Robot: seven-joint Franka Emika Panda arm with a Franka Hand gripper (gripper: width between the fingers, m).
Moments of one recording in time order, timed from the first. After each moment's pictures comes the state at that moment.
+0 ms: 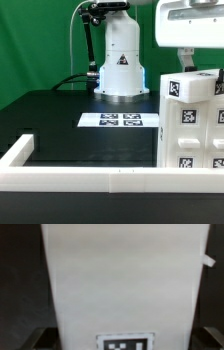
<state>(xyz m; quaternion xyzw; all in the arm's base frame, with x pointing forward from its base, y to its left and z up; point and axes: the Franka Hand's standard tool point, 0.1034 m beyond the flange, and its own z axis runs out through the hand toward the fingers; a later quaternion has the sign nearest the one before) 0.619 0.089 0.155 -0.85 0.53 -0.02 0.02</state>
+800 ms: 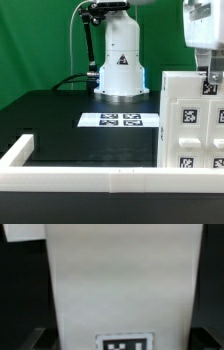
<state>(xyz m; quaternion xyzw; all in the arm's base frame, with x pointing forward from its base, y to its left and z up) 0.619 0.090 0.154 -0.64 0.77 -0.01 0.04</state>
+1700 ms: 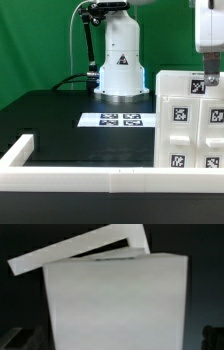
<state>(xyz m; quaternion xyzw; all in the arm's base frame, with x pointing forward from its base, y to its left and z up) 0.618 0.096 0.154 -0.59 0.81 0.01 0.05</state>
